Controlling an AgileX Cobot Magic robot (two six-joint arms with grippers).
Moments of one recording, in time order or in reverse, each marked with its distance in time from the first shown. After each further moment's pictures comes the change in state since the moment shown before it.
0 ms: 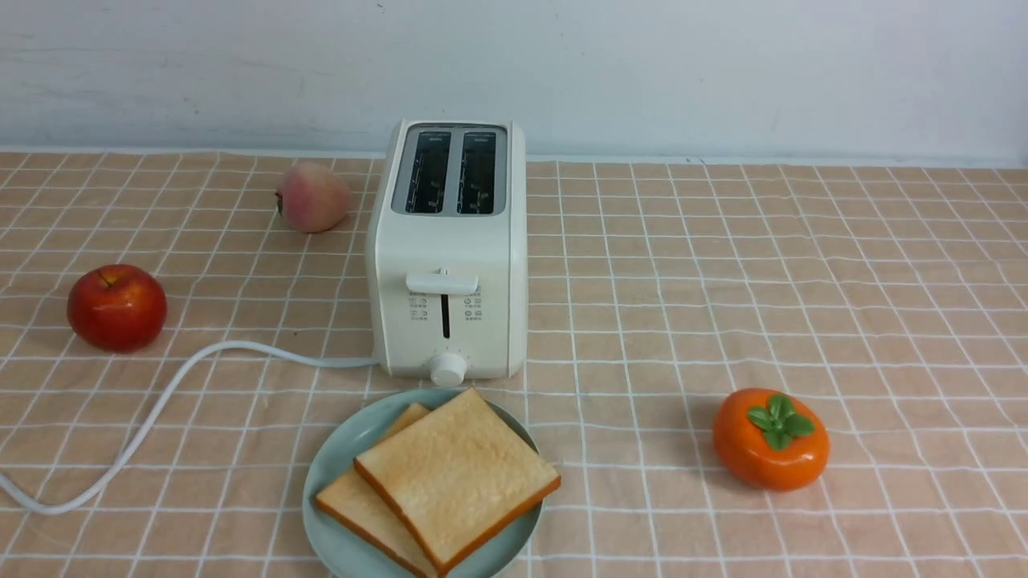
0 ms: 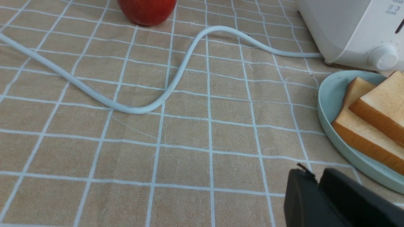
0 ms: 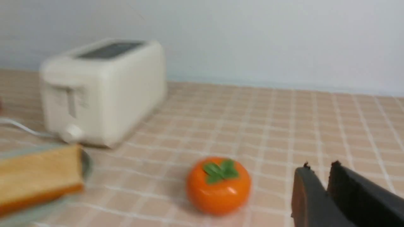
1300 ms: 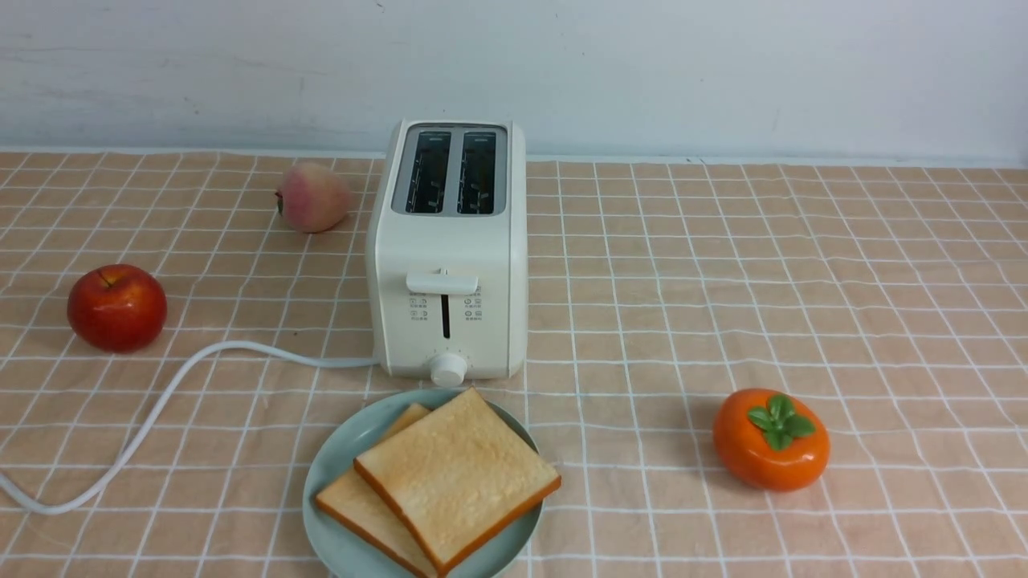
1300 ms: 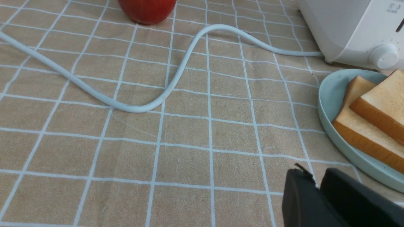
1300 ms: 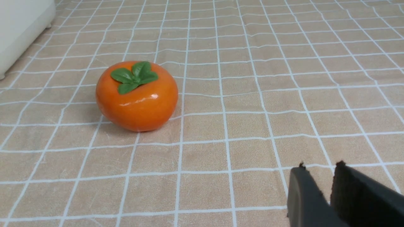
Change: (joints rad) right arm -0.132 -0.001 0.063 -0.002 0.128 0.097; left arm 0.000 0.000 0.000 0.000 0.003 -0.001
